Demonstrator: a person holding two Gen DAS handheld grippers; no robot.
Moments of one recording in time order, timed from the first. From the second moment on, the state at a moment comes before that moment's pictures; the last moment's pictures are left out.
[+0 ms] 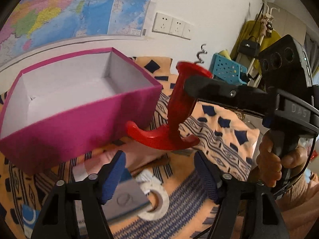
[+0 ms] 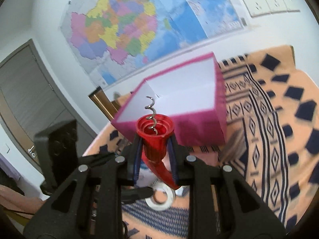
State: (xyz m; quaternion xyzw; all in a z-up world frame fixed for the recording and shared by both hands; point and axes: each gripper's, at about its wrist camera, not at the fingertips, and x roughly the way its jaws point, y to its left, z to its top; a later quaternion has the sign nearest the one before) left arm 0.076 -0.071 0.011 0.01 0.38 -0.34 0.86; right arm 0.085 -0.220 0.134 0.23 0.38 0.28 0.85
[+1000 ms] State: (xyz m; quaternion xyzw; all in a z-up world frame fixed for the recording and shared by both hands) left arm 0.183 -0.047 0.043 0.00 0.39 -0.26 0.88; right arm 0.207 -0.206 0.113 0.30 0.40 0.30 0.81
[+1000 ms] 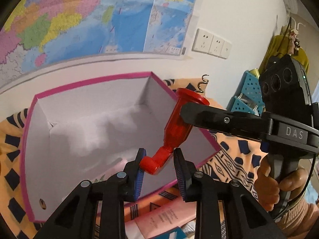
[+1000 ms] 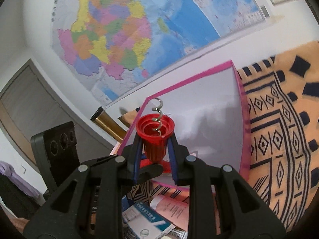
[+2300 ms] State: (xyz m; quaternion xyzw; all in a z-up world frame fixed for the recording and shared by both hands) left arm 0.135 -0.005 0.054 0.00 0.34 -0.21 0.92; right arm 0.158 -0.215 0.129 0.21 0.40 0.26 0.85
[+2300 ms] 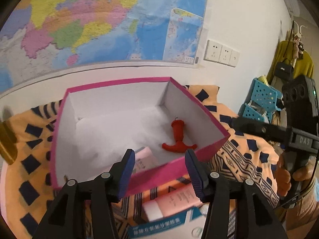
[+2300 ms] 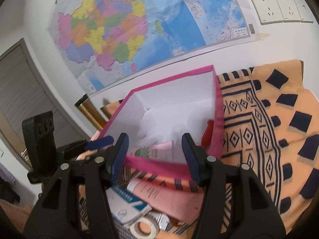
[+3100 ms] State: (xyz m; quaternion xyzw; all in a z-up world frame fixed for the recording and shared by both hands) left arm 0.075 0.044 -0.011 -0.04 0.42 -0.18 0.89; right arm 0.092 -0.177 0.065 0.19 0.48 0.31 0.80
